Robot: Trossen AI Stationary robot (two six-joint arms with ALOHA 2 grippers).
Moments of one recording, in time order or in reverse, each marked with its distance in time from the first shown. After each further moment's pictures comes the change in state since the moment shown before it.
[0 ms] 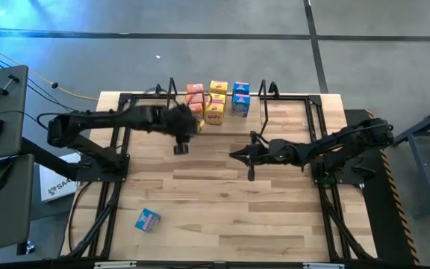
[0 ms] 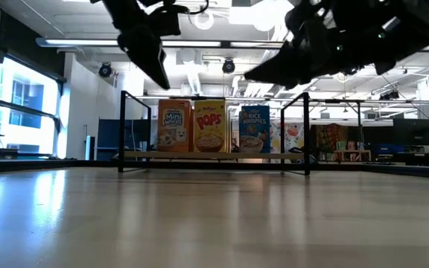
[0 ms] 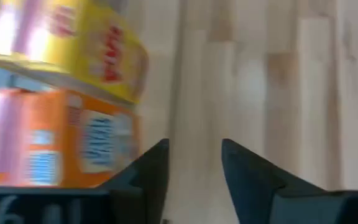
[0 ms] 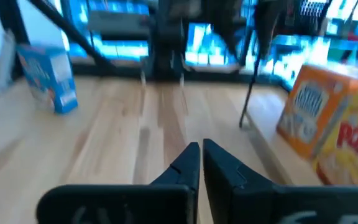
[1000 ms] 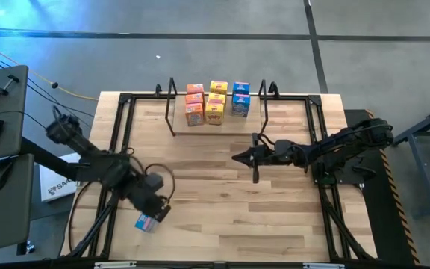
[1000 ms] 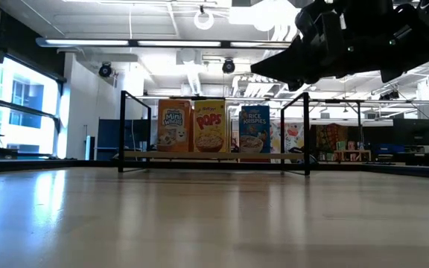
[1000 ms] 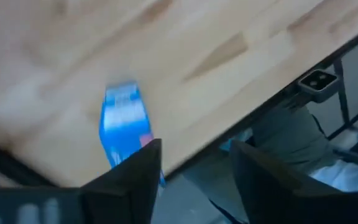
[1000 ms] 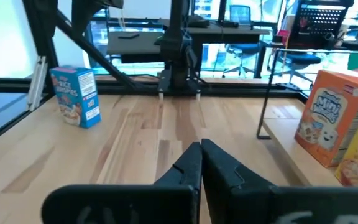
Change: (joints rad) left arm -0.860 0.005 0.182 -0.432 0.175 -1.880; right arm -0.001 0.007 -0.090 0.213 -0.074 0.044
